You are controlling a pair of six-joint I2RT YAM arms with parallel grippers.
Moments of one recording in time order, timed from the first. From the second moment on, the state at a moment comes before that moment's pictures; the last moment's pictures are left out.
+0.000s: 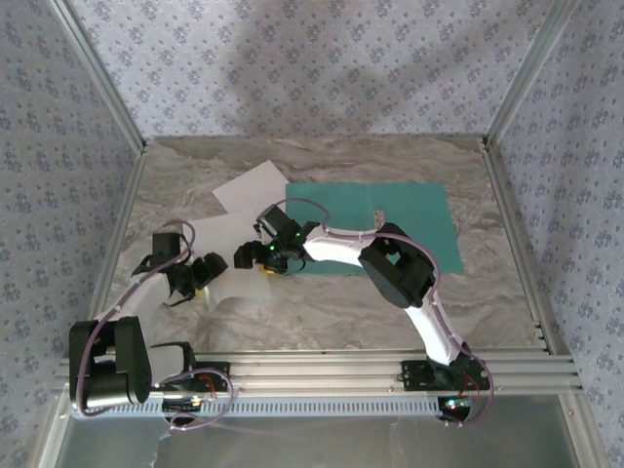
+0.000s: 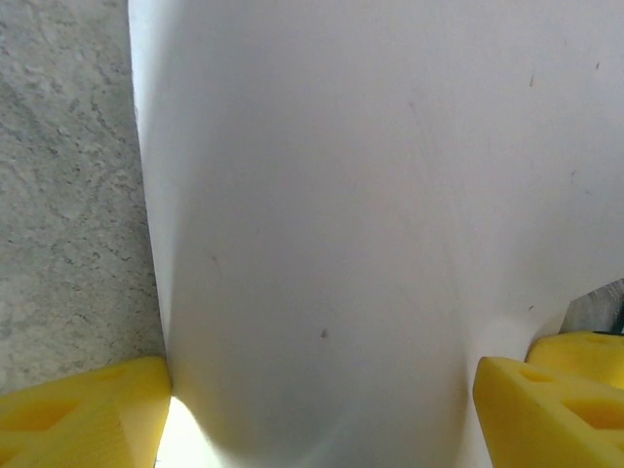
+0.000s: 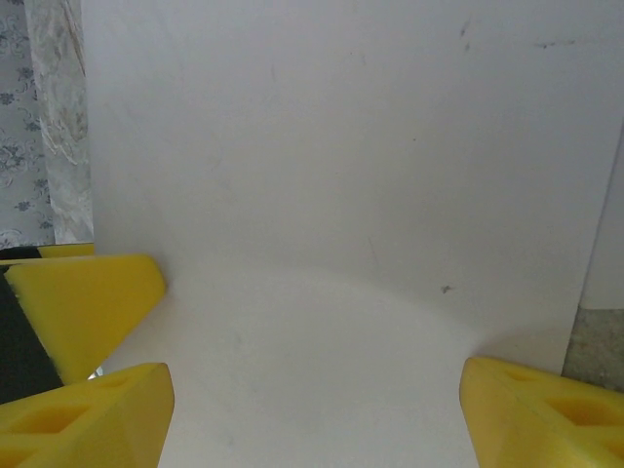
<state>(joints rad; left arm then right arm) 0.07 1.19 0.48 -0.41 0.34 -0.58 0.92 2.19 1.53 -0.21 -0.45 0.86</state>
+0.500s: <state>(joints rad) 0.07 1.17 0.48 -0.39 0.41 -0.62 0.91 2.18 1.50 -0.16 -0.47 0.90</state>
